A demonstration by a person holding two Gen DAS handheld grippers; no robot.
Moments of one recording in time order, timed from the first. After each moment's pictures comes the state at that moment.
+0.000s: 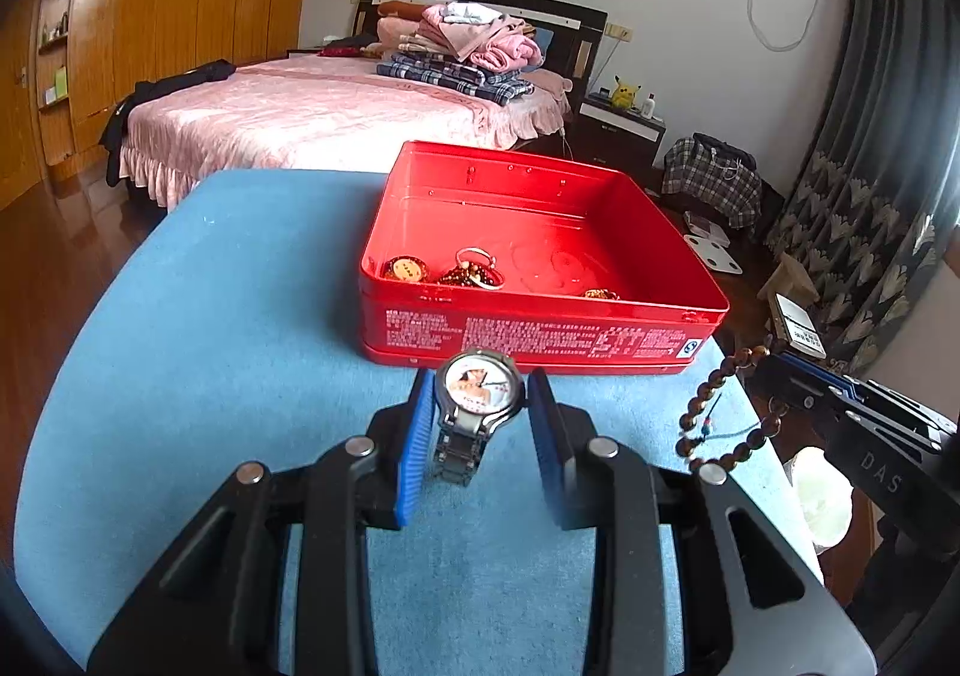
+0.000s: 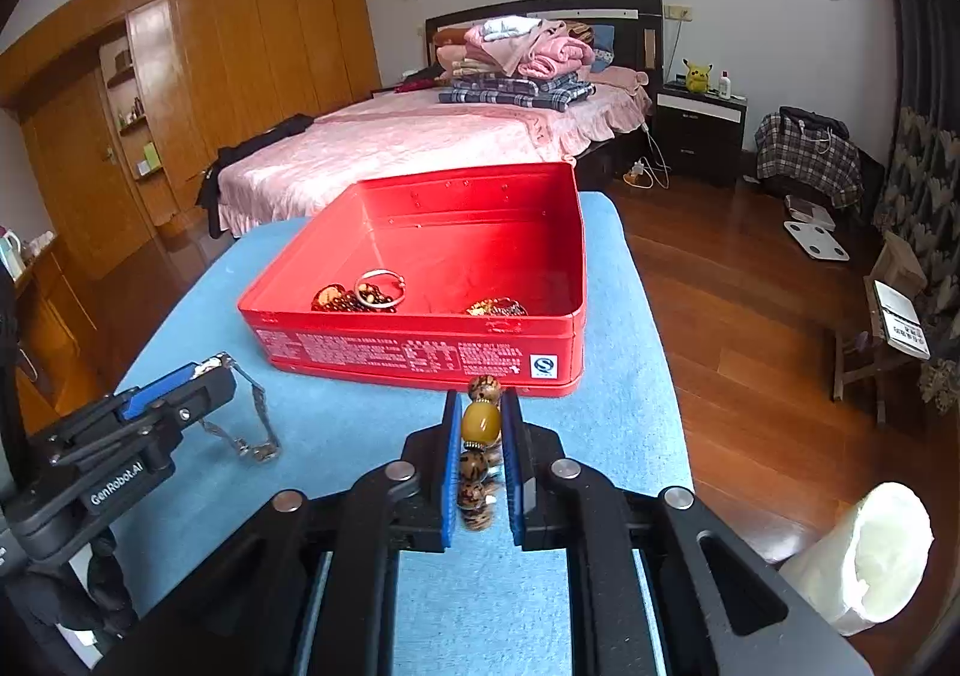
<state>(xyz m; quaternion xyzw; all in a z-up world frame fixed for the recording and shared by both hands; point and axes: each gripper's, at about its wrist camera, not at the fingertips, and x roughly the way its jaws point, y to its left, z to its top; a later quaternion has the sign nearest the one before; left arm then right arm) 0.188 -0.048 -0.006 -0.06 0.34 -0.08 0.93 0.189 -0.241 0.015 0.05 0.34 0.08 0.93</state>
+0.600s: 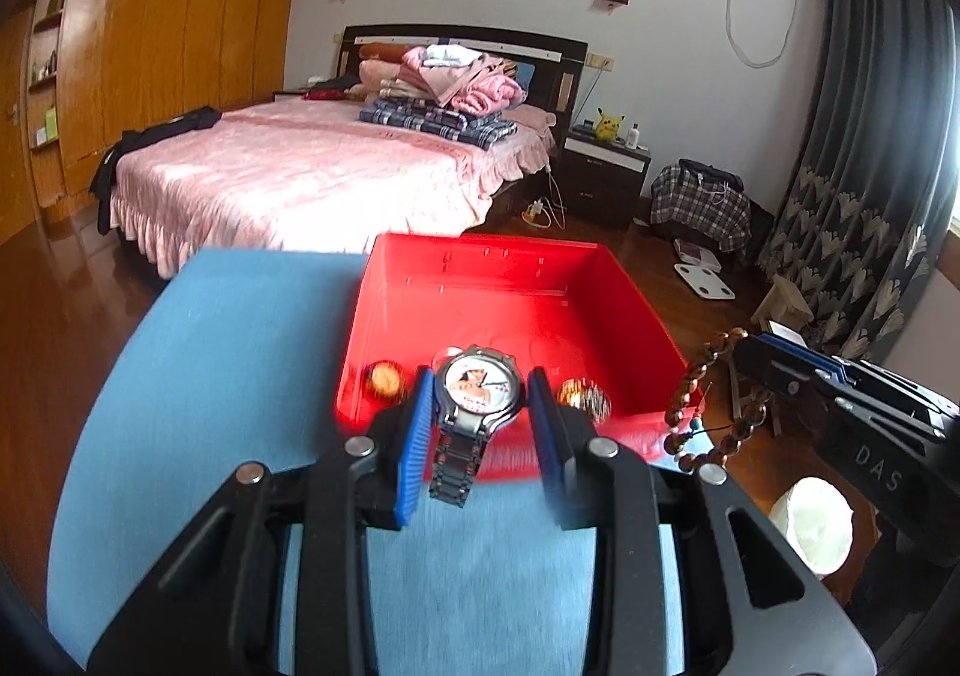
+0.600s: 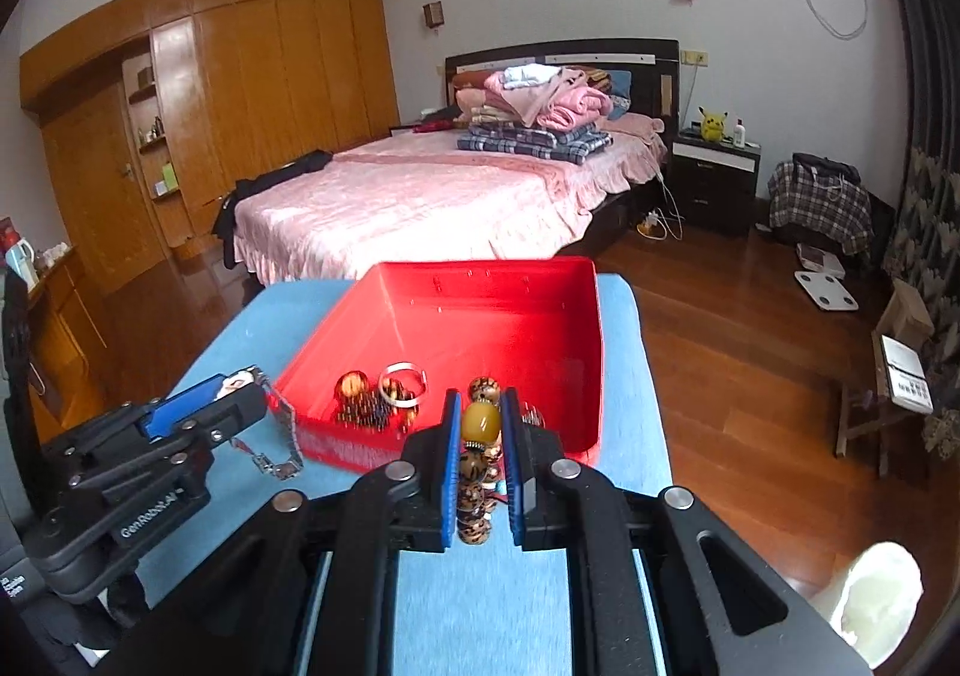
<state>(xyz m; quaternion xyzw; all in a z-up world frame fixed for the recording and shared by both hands) 0.226 -0.062 0.040 -0.04 0.30 -0.09 0.95 0.219 -0.238 0.065 0.04 0.30 0.10 0.95</state>
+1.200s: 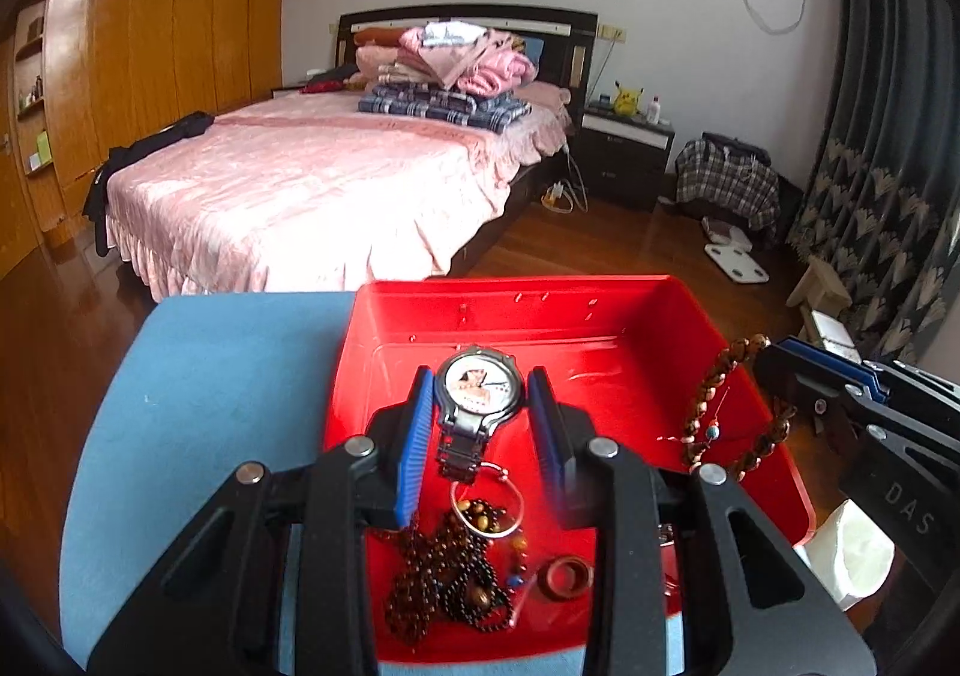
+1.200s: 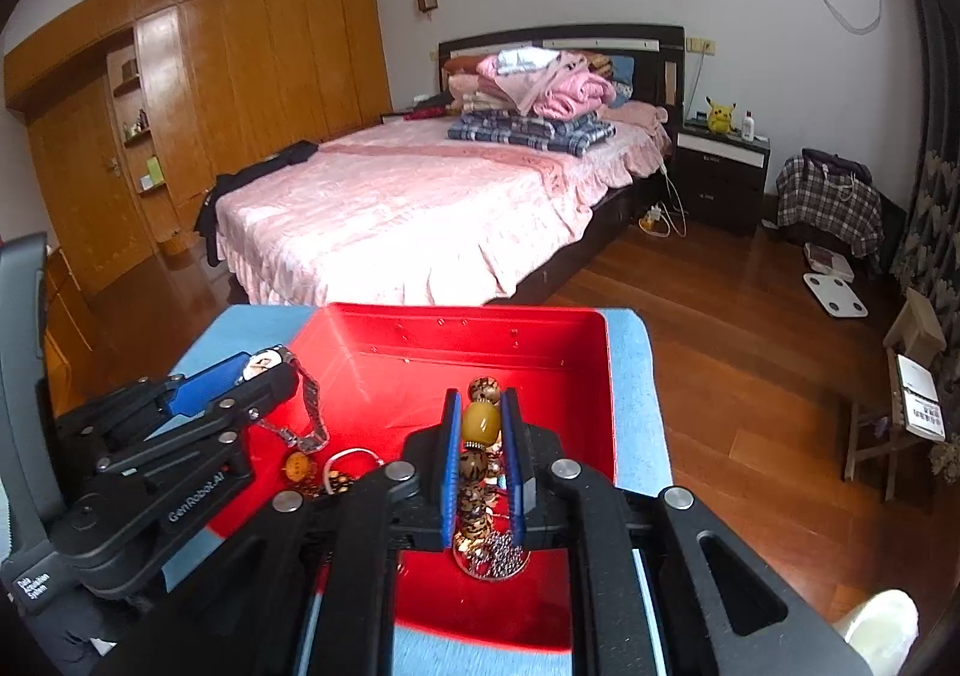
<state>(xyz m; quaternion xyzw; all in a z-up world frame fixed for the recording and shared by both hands) 0.346 -0.079 0.019 -0.01 0.33 -0.07 0.94 0.323 -0.238 0.053 0.04 0.32 0.09 0.94</state>
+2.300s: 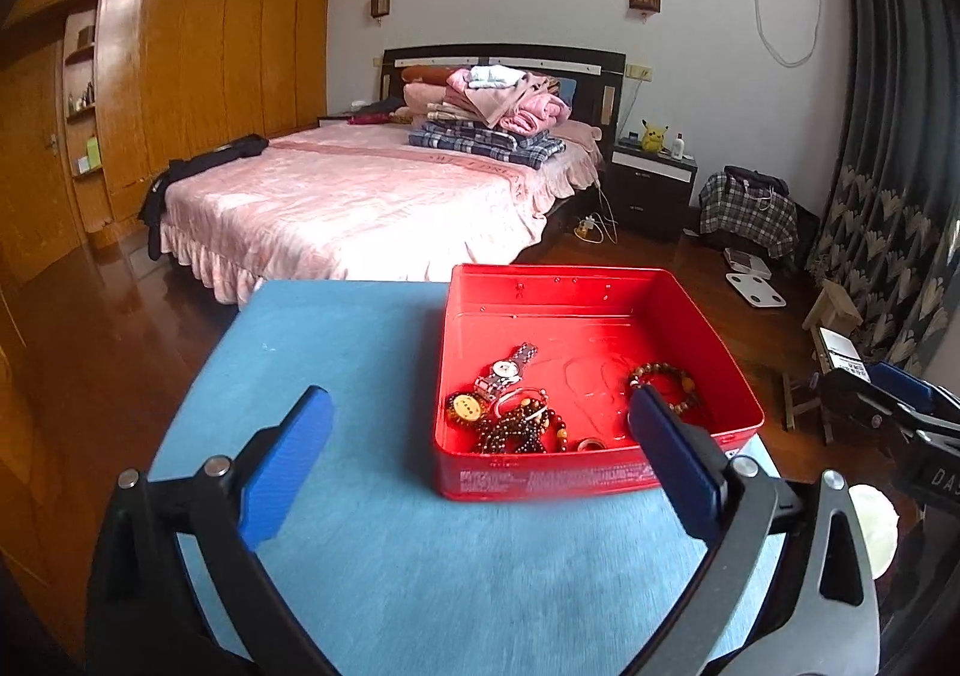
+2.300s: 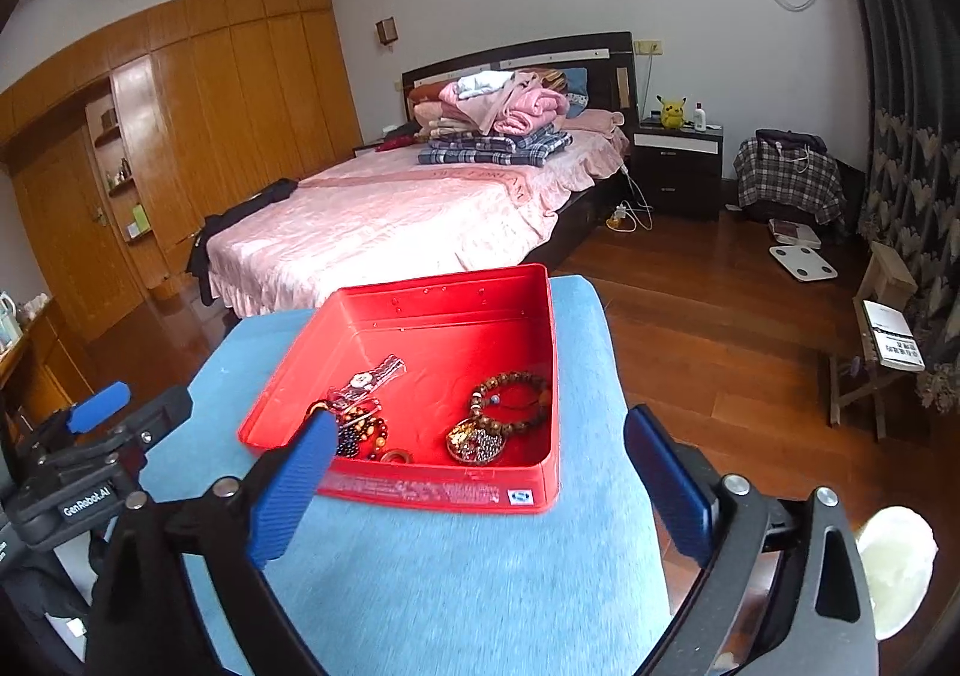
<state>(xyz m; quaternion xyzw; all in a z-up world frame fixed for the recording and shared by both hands) 0.212 -0.041 0.072 -0.01 0.28 -0.02 0.96 0.220 -0.267 0.069 0.09 0.29 0.05 0.95</state>
